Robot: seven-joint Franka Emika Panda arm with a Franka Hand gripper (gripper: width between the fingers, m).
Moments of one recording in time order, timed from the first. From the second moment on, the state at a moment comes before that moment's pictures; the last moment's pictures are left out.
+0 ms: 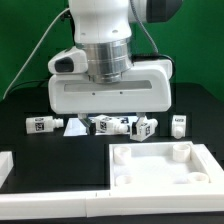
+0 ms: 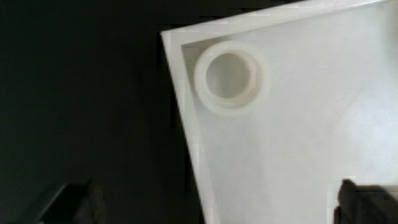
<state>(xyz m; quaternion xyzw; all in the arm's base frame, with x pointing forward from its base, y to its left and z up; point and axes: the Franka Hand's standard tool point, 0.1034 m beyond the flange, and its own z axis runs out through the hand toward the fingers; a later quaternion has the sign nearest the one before) 0.552 -0.015 0.072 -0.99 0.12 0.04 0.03</state>
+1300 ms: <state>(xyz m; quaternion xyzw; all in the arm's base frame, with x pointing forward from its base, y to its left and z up) 0.456 0.034 0.063 -0.93 0.27 0.24 0.10</state>
